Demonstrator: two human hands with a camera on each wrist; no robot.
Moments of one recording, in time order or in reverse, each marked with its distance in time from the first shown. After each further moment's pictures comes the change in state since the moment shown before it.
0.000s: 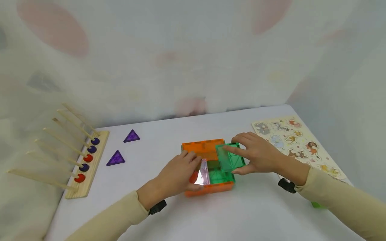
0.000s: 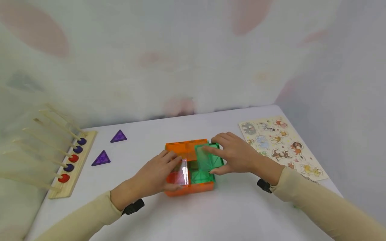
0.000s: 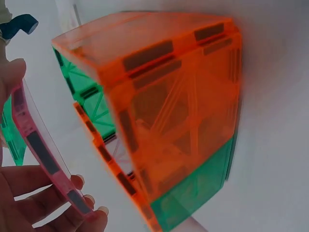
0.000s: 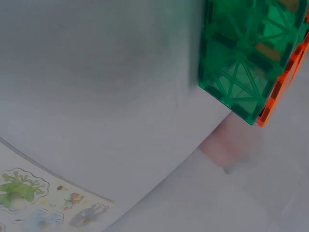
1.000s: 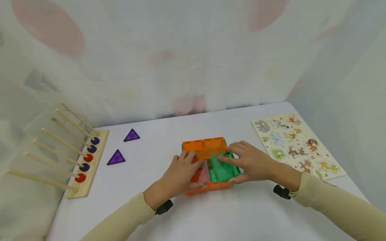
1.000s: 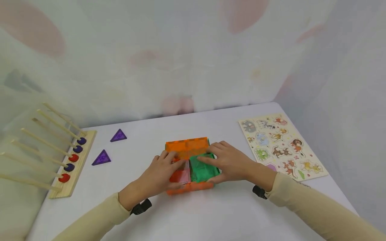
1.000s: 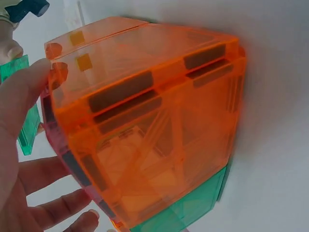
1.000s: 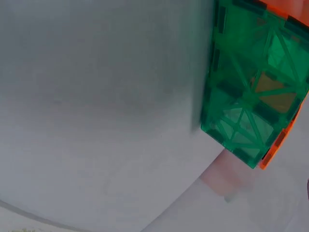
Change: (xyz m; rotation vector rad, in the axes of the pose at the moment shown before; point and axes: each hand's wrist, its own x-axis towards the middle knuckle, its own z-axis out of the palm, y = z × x) left_hand -0.002 0.000 0.025 -0.033 -0.024 -0.095; right_hand -0.002 -0.023 0.026 0.059 -0.054 -0.004
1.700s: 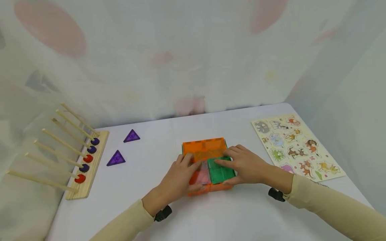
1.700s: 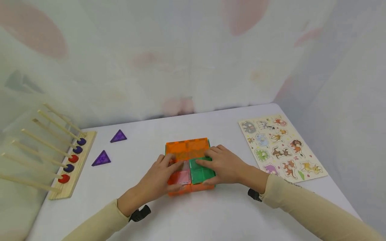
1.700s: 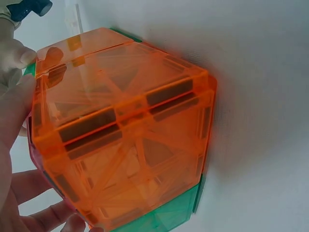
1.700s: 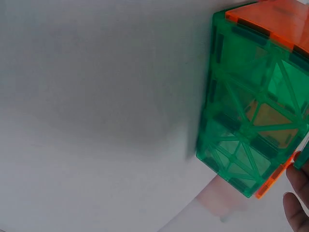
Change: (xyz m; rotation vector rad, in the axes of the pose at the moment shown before) left_hand -0.009 -0.003 0.014 -0.112 0.096 -0.045; right_hand 0.005 -0.013 0.012 -0.040 -0.182 0.133
